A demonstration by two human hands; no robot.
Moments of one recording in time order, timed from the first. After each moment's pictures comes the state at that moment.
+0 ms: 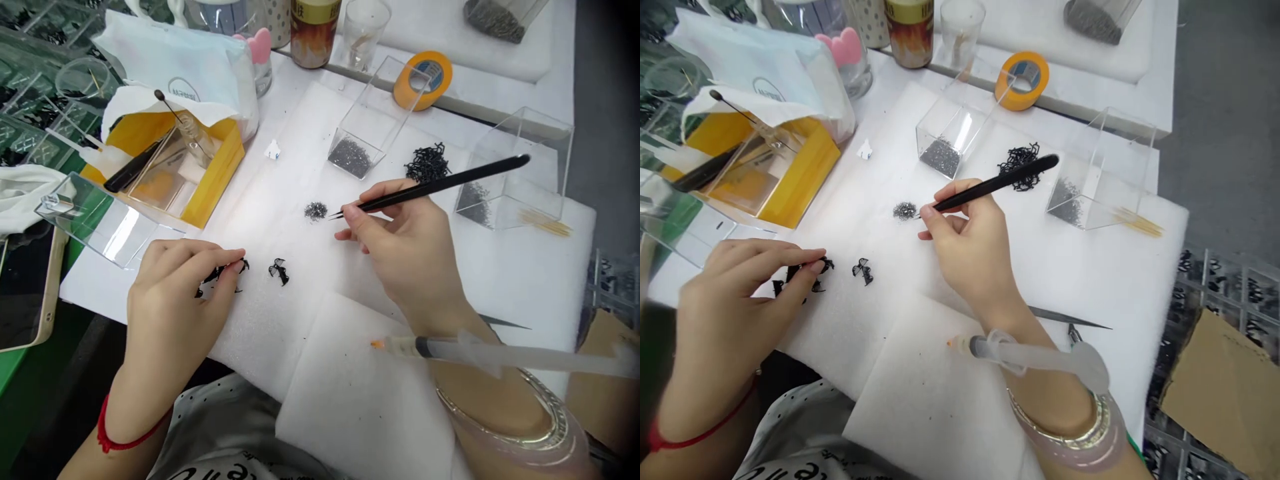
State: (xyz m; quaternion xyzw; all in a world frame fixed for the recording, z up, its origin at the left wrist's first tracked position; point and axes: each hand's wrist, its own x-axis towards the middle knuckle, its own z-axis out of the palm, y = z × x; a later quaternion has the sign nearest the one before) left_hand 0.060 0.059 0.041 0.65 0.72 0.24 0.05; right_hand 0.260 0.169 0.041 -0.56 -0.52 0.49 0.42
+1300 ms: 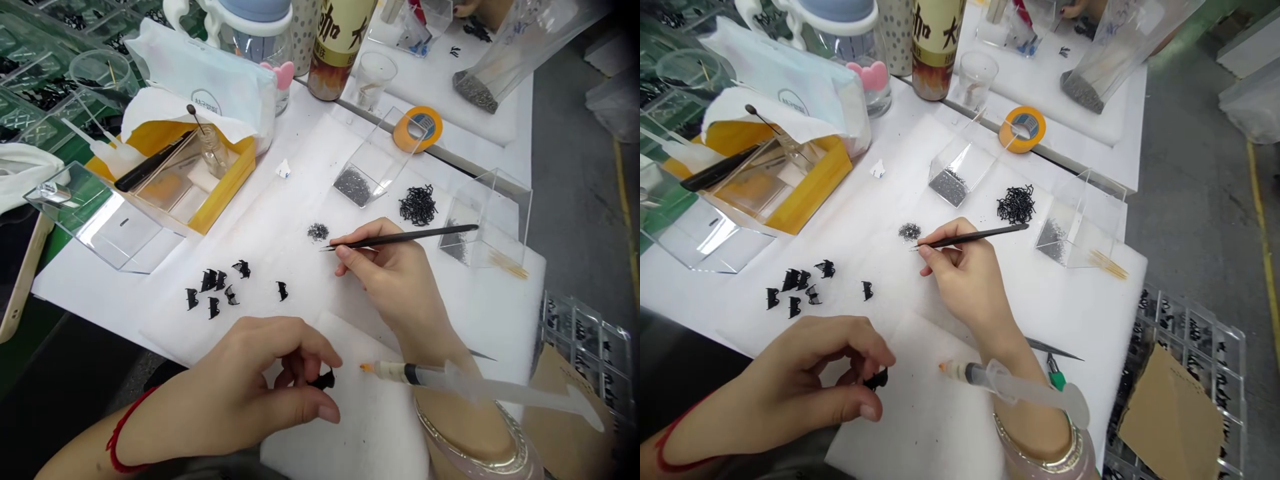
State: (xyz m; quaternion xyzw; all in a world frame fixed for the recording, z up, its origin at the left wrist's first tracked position) left_hand 0.096 0.057 0.055 0.54 0.44 0.31 0.65; right_hand 0.266 0.168 0.049 -0.56 -0.58 0.51 0.30
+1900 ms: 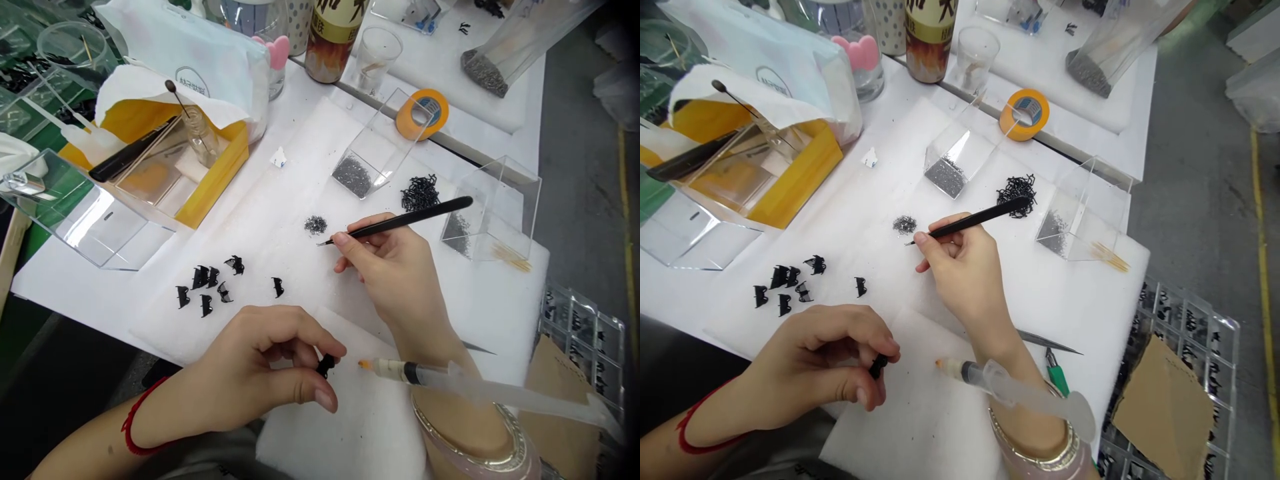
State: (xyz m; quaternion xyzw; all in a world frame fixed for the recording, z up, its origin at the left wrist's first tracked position) left_hand 0.107 0.062 0.042 0.38 0.41 0.36 0.75; right_hand 0.265 0.169 0.040 -0.60 -0.56 0.48 0.30
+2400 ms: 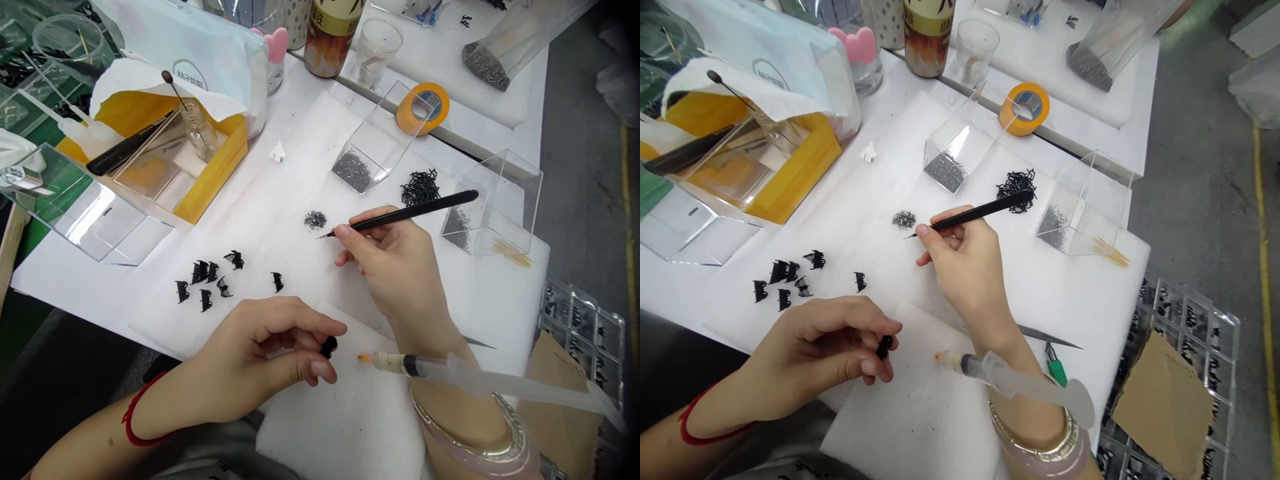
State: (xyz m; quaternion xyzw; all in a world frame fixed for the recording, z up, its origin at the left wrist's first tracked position) left_hand 0.108 0.058 0.040 0.38 0.40 0.40 0.73; right_hand 0.263 0.169 0.041 -0.60 -0.55 0.48 0.32
